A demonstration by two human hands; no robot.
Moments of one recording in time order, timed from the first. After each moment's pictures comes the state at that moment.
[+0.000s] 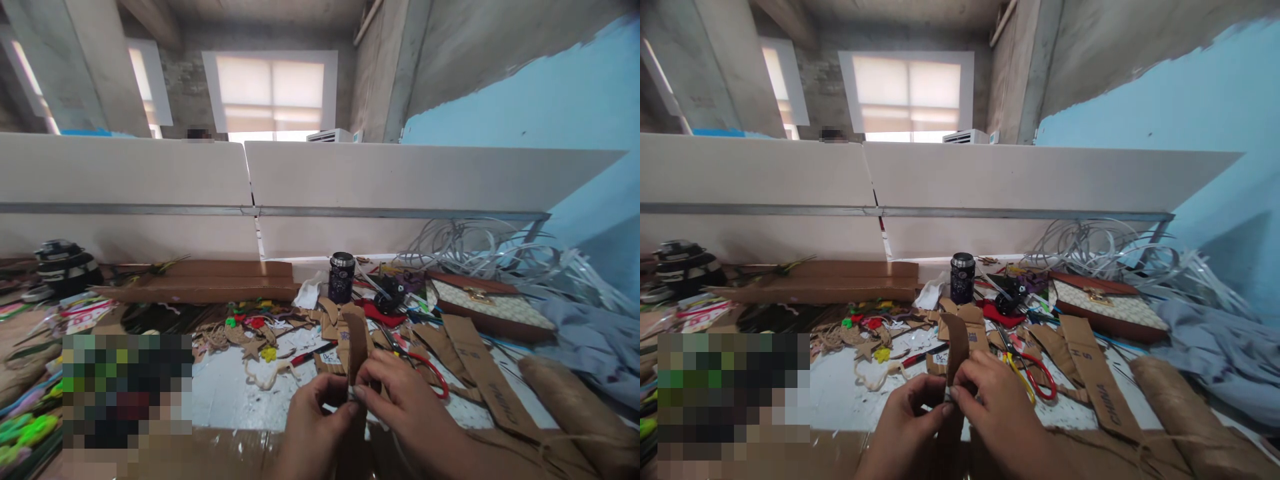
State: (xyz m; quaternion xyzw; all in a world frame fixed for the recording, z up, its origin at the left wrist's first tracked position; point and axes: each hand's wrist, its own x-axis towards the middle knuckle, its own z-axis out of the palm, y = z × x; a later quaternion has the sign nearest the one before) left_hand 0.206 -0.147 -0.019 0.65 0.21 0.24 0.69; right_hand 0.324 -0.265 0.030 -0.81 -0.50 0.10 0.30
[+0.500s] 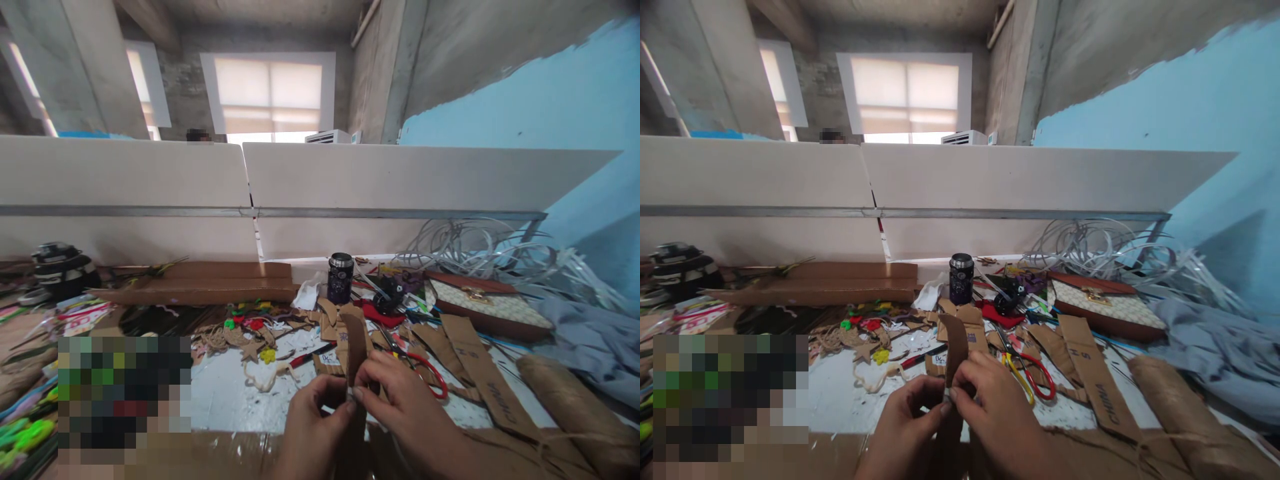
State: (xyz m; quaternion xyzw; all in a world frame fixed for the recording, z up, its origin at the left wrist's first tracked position) left_hand 0.205 -0.147 -0.018 0.65 0.21 0.23 0.70; right_hand 0.322 -0.264 0.029 -0.80 -0.50 0.11 0.31
